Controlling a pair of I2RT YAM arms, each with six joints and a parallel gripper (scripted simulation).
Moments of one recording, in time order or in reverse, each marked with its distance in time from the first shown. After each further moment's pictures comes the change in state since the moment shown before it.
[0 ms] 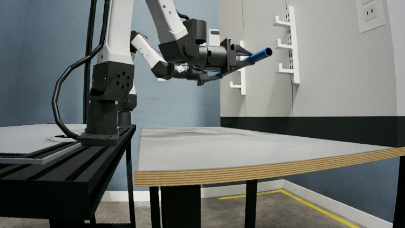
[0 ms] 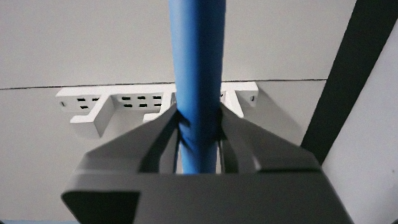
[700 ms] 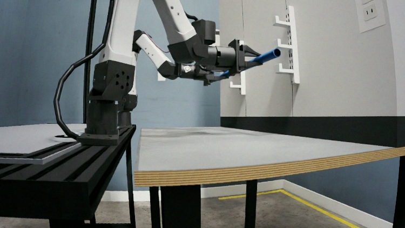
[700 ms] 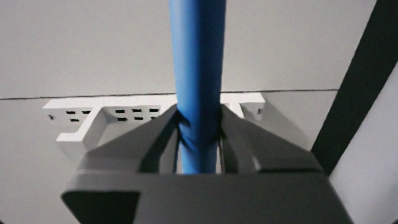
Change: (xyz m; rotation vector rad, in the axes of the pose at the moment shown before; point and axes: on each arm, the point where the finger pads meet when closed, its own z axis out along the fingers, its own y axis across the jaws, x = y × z) left arm 0.000 0.001 0.027 0.001 0.001 -0.001; right arm 0.000 0.000 0.027 -0.001 0.001 0.000
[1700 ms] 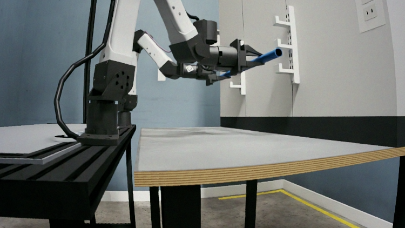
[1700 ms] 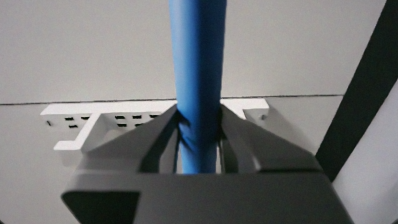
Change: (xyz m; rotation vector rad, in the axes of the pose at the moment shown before) left arm -0.001 0.002 0.009 -0.003 -0.005 0.001; right arm 0.001 -0.001 0.005 0.001 0.006 0.003
